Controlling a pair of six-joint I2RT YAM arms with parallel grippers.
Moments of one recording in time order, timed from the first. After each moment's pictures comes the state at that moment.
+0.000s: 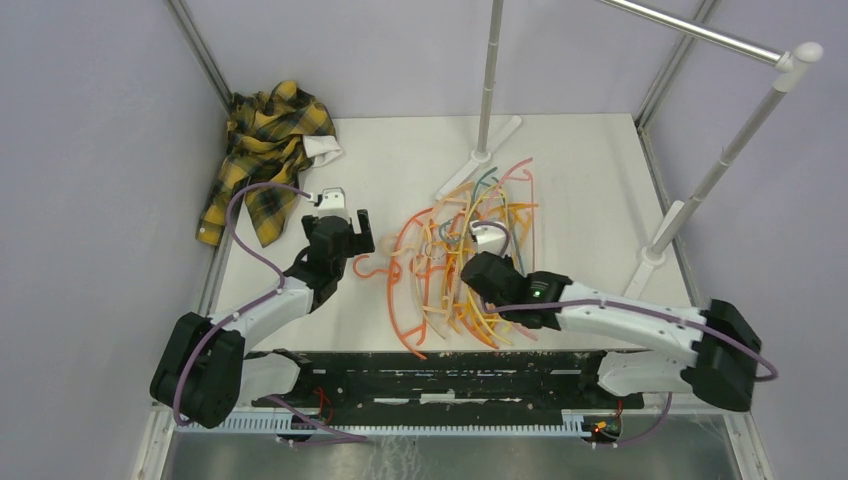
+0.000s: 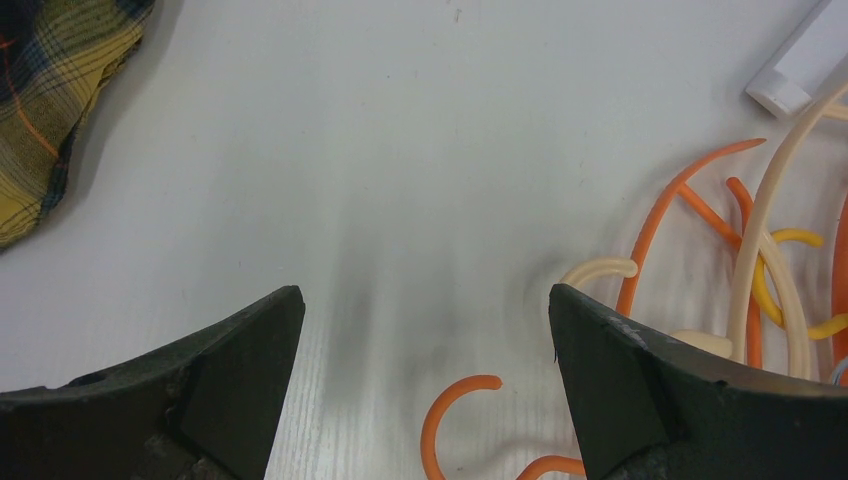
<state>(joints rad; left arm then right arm) -0.42 1.20 0.50 0.24 -0.41 -0.28 1.07 1.29 0.80 -0.46 0.65 0.54</state>
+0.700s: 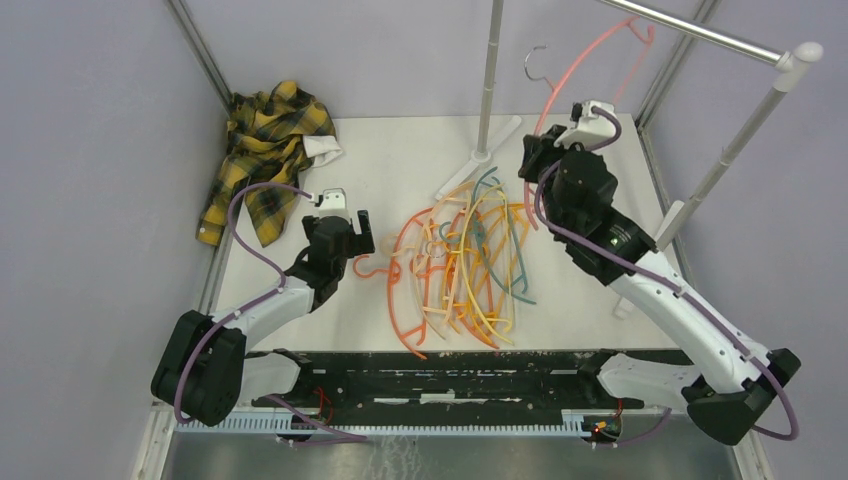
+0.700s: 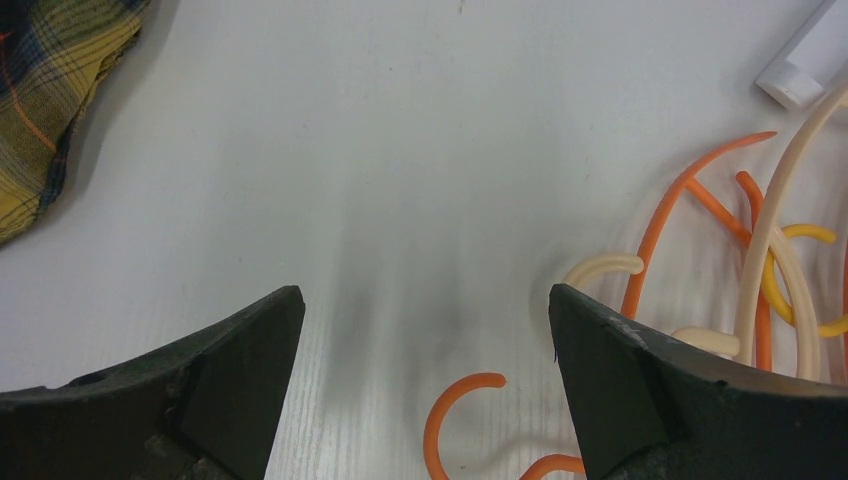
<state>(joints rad) -0.42 1.22 0.50 0.23 -0.42 -0.28 0.72 1.08 1.22 -0.17 0.68 0.34</state>
